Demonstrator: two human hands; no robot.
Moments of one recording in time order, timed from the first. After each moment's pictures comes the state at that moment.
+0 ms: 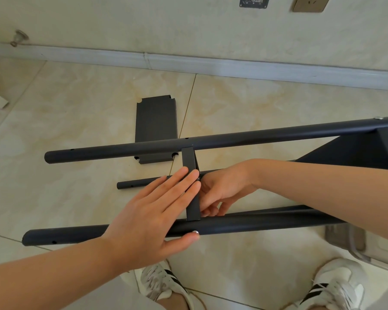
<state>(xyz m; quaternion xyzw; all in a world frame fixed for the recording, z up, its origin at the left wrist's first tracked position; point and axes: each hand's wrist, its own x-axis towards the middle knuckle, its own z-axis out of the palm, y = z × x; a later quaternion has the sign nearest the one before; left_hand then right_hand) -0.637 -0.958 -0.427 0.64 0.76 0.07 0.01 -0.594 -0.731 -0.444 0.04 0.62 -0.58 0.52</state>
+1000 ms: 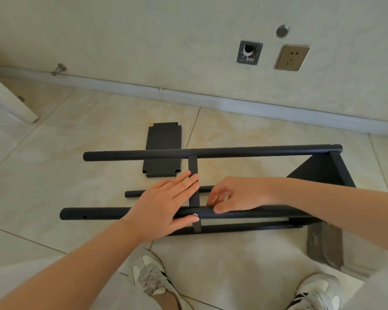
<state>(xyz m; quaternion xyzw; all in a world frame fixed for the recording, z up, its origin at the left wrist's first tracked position) -0.628 -0.950 -0.409 0.62 0.79 0.04 -0.01 -0.538 -0.734 -0.370 0.03 0.87 -0.34 0.34</state>
